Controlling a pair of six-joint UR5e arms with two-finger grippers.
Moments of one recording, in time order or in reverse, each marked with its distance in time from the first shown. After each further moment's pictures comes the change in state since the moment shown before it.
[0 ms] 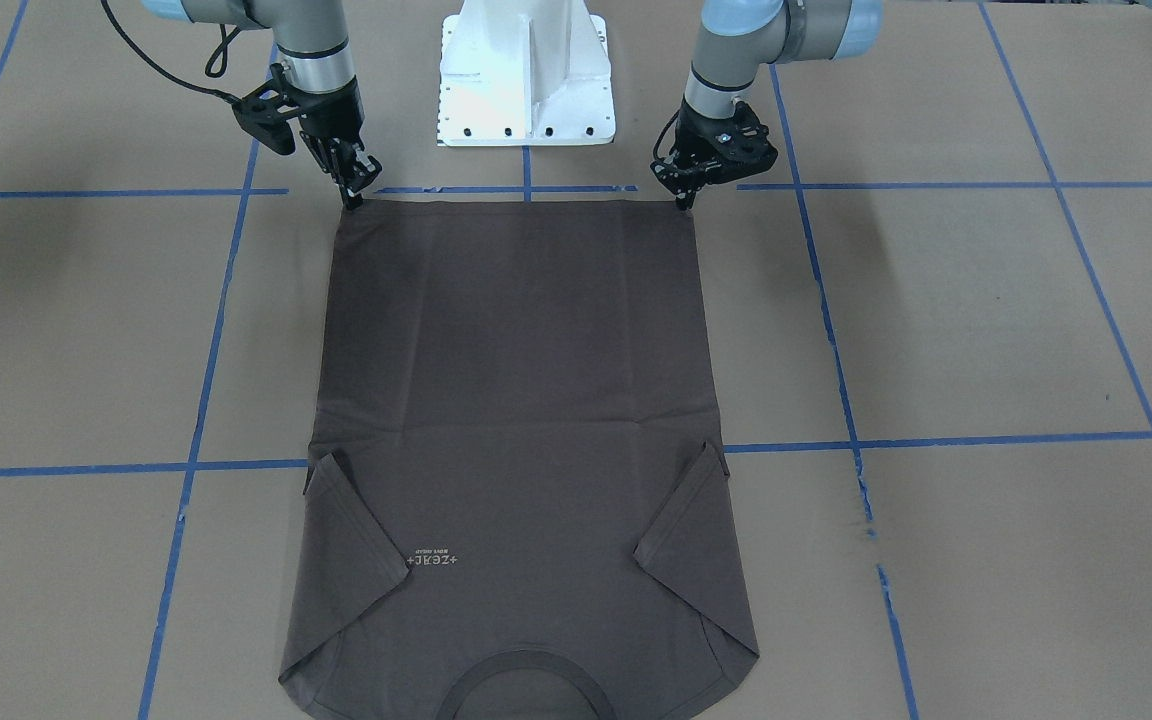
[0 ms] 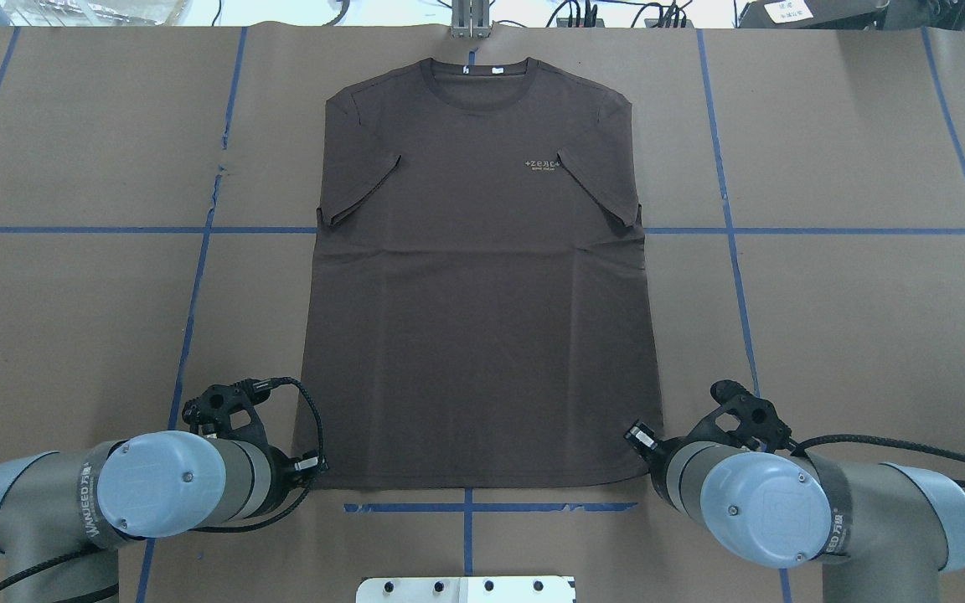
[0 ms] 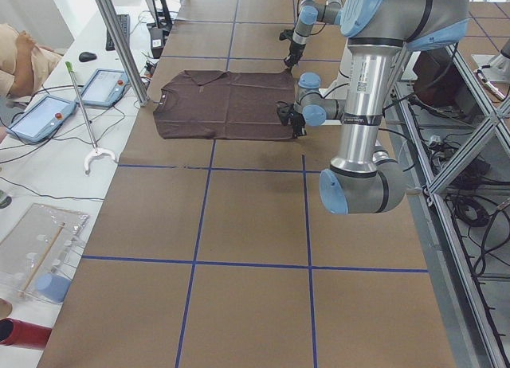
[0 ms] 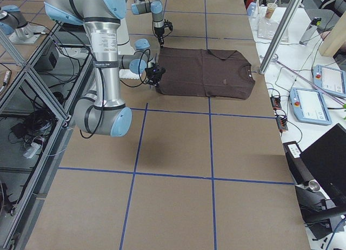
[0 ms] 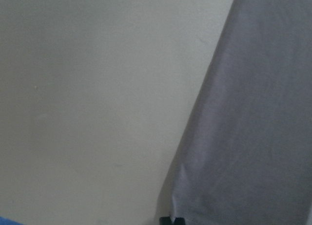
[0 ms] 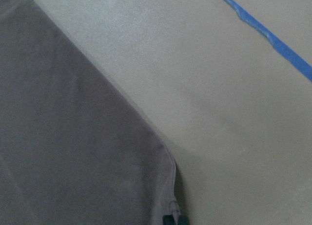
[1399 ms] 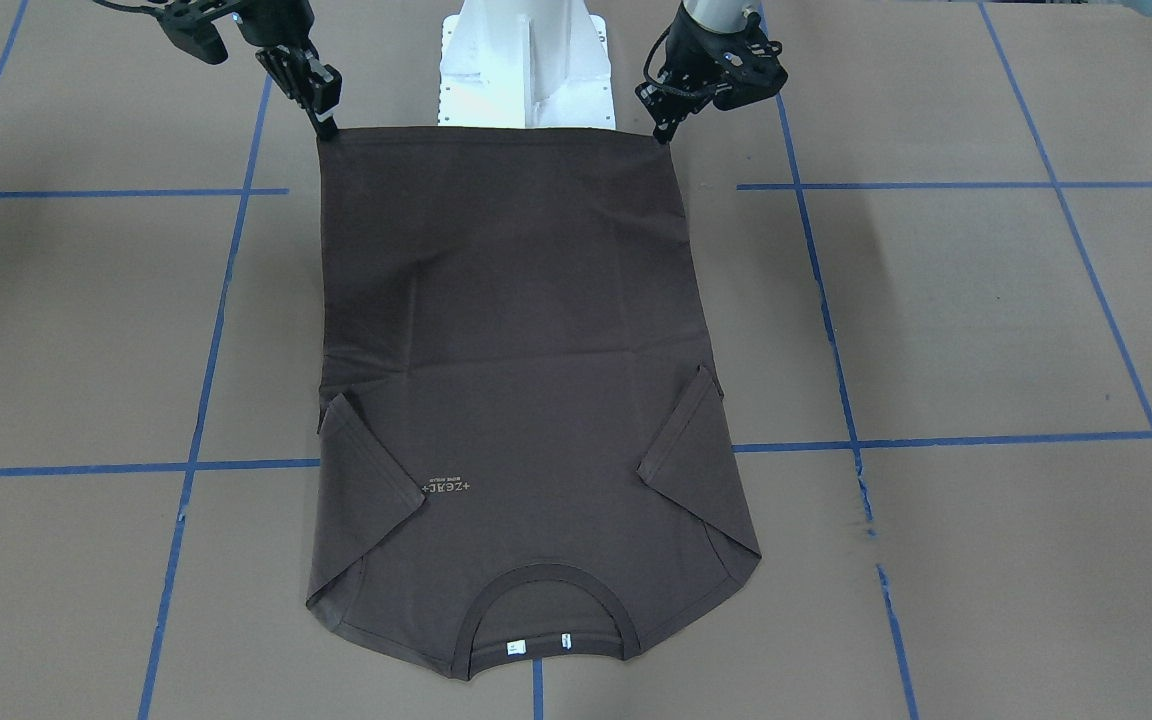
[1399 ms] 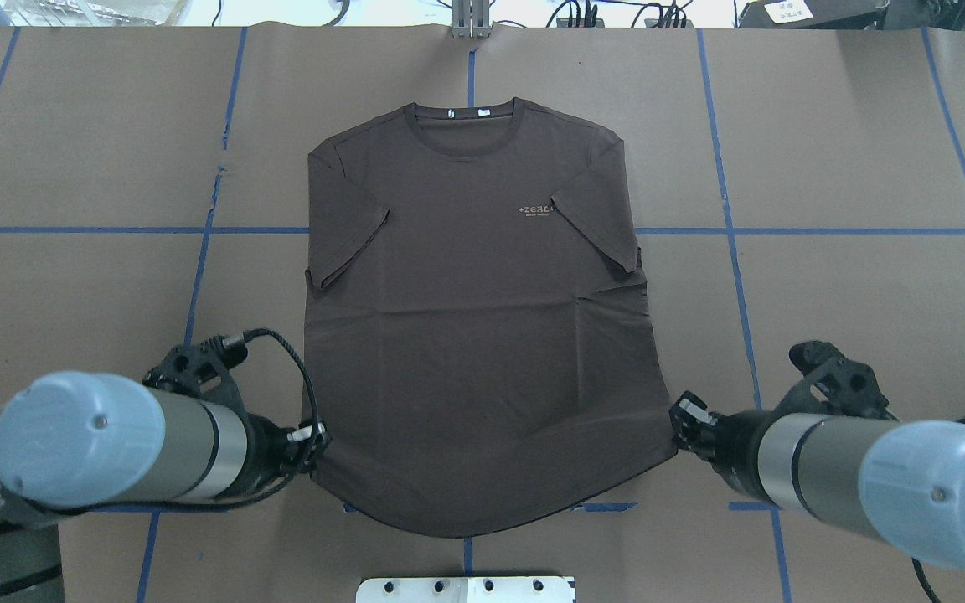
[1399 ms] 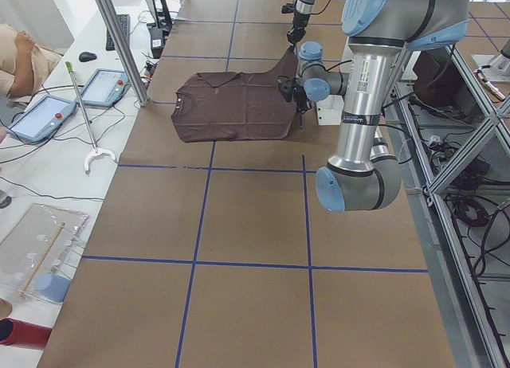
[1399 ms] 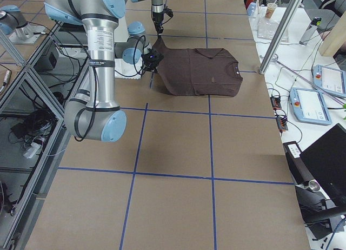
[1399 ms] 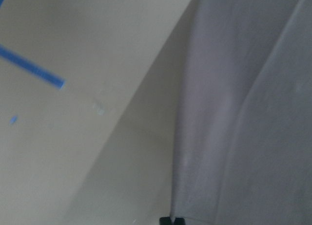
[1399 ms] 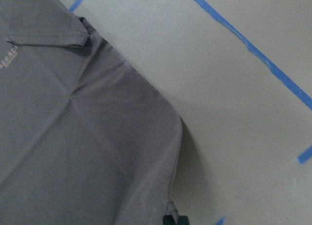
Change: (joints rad) left arm -0.116 -0.068 -0.191 0.158 -0.120 -0.047; right arm 0.103 -0.081 0.251 -0.001 0.068 -0.080
